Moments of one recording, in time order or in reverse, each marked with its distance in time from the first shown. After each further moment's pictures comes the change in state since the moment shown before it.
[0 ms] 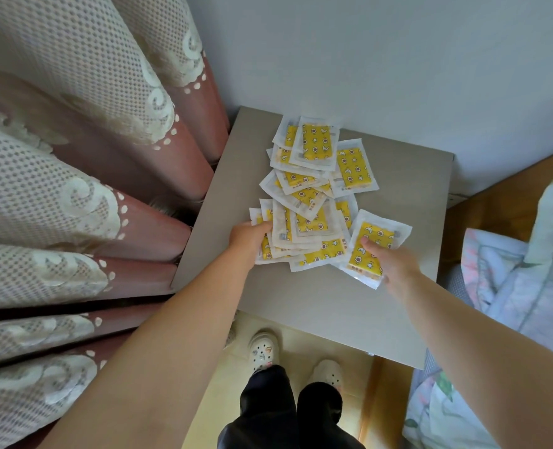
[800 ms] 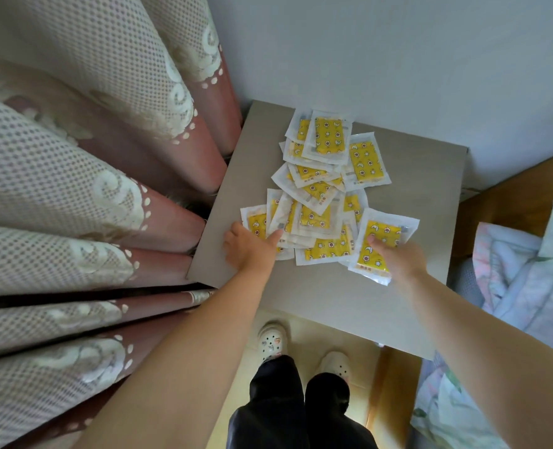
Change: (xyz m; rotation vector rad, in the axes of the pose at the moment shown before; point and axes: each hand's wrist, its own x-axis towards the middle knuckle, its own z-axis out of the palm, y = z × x) left_hand -0.014 -0.029 -0.013 0.693 0.462 0.212; right_hand -0.019 -0.002 0.007 -0.355 0.121 -0.173
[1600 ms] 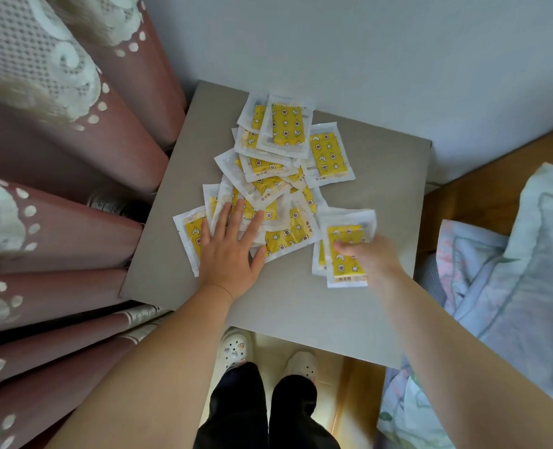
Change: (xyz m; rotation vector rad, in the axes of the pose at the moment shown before) left_hand 0.011 -0.018 0.049 0.503 0.099 0.983; right_hand 0.019 -0.007 -0.007 -0.038 -0.057 0.057
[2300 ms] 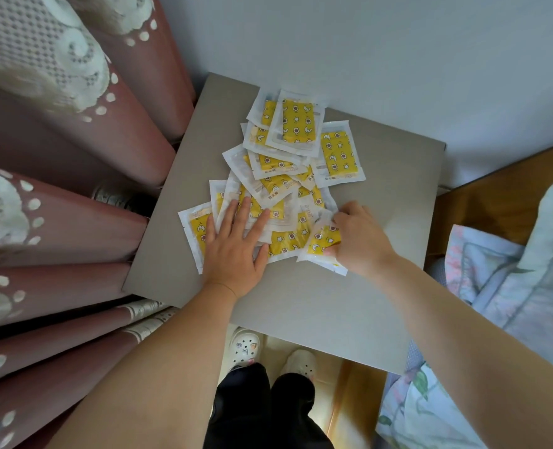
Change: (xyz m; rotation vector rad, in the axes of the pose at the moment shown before) left_hand 0.000 -0.001 -0.002 -0.024 0.008 0.004; right_hand 0.005 -0.030 0.014 -1.027 -0.090 -0.705
